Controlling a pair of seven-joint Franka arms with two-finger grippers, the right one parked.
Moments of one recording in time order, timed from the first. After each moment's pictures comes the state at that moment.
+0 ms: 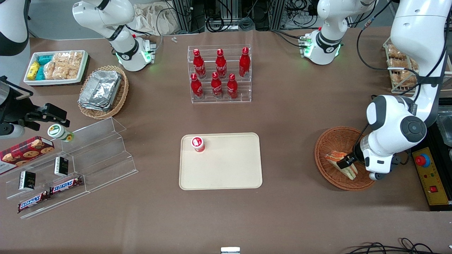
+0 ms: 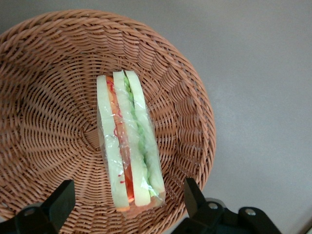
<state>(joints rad) 0.23 0.43 -0.30 -1.88 0.08 2.30 -0.73</state>
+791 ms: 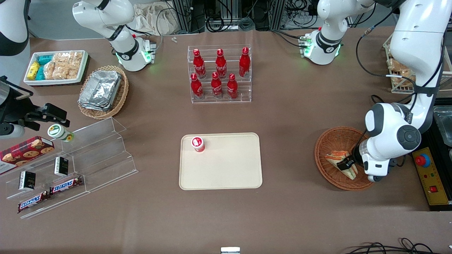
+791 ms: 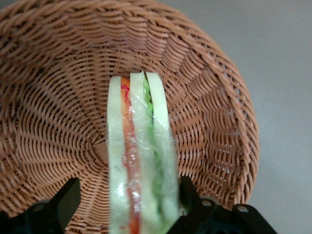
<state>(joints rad) 0.24 0.51 -0.27 -1.88 0.09 2.33 -0.73</state>
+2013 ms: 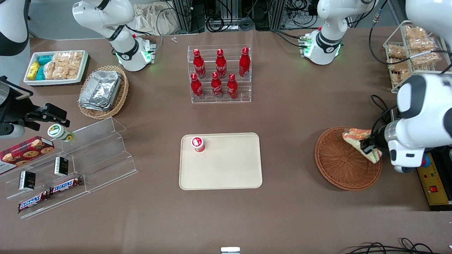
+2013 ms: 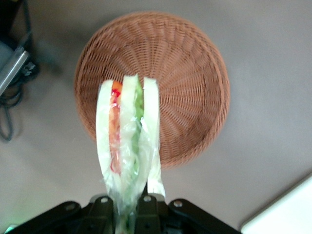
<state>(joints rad) 0.23 0.33 -0.35 -1.53 0.09 1.64 -0.80</state>
